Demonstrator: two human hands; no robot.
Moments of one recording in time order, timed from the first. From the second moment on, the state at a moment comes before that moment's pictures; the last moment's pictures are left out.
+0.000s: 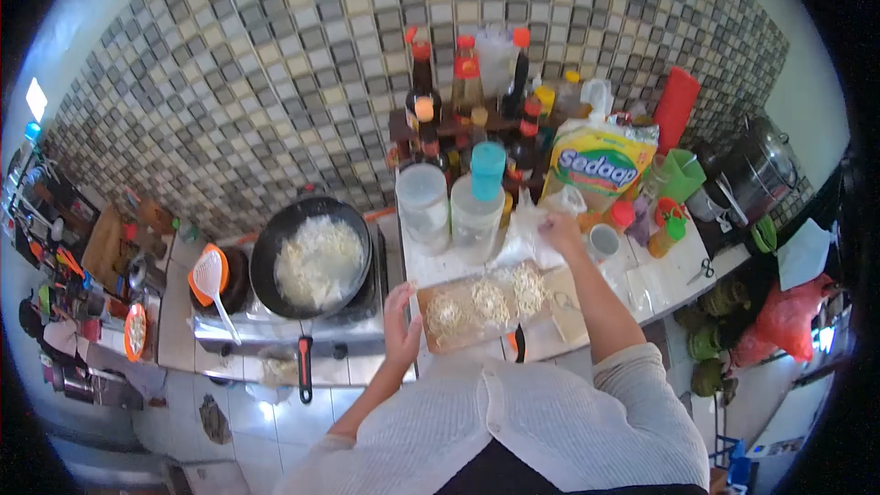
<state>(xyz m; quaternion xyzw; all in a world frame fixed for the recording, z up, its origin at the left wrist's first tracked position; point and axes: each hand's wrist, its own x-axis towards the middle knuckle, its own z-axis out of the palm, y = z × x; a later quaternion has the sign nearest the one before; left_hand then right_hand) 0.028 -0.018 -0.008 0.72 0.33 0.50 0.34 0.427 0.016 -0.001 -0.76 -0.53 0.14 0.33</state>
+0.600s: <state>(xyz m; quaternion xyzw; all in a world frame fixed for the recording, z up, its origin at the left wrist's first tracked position) 0.023 -0.017 -0.009 0.71 0.35 0.50 0.34 0.386 0.013 0.011 -0.76 -0.62 0.04 0.17</state>
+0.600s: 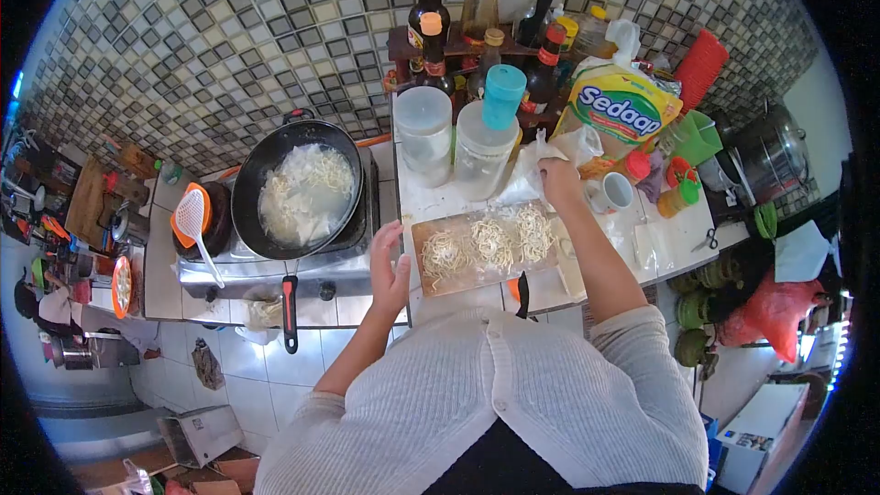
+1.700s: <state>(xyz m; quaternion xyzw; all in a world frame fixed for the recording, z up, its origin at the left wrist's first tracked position) 0.023 -0.013 -0.015 0.71 0.37 0.51 0.33 0.348 -0.059 0.052 -0.67 -0.53 0.31 0.41</state>
